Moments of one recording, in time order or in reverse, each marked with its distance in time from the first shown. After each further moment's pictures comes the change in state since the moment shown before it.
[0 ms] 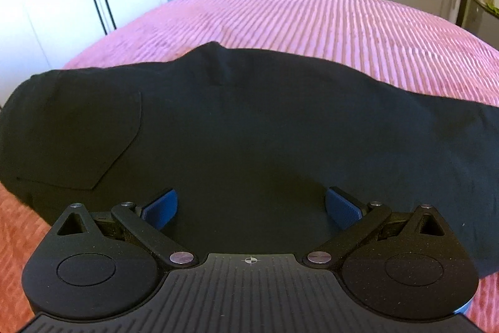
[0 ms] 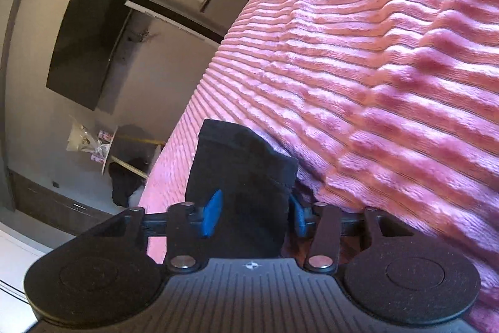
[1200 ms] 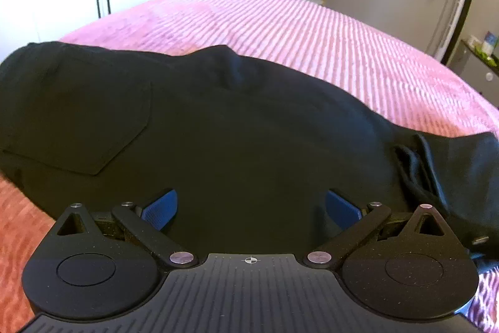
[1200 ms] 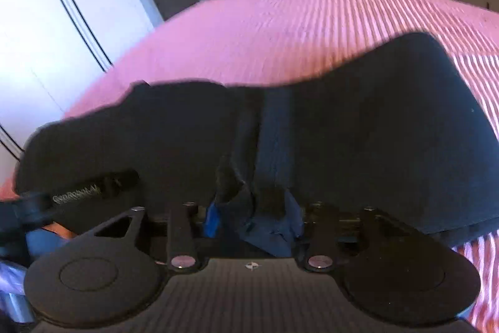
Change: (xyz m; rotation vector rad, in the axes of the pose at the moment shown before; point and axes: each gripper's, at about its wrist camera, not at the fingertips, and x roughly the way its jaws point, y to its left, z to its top) left arm -0.012 0.033 -0.007 -0.136 -0.029 -0.140; right arm 0.018 0.248 -0.302 -0.883 0.514 0.155
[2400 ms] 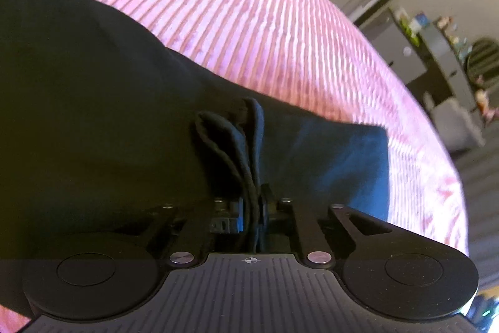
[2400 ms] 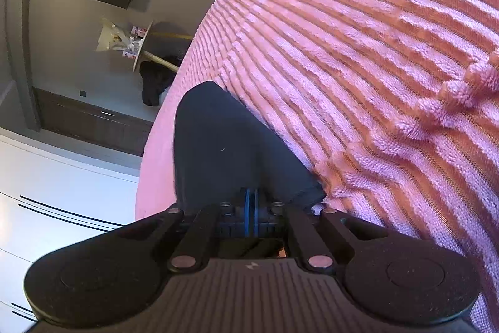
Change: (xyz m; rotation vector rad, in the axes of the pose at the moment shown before) left arm 0.062 -0.100 0.035 -0.131 0.326 -0.453; right arm -0.077 -0.214 -0.069 0.808 -0.251 0.123
